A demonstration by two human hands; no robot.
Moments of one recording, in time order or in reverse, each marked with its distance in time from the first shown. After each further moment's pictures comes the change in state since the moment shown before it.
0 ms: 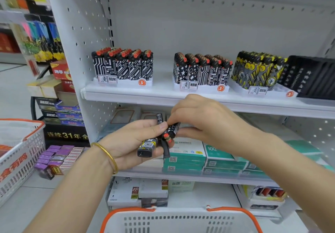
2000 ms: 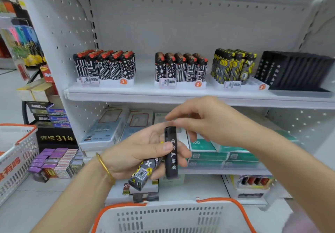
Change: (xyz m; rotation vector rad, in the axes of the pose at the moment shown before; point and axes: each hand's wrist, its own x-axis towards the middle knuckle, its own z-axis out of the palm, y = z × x) left_hand -0.001 -0.026 0.025 0.043 -0.535 0.134; right_hand -0.028 -0.012 -0.034 0.534 -0.120 0.528
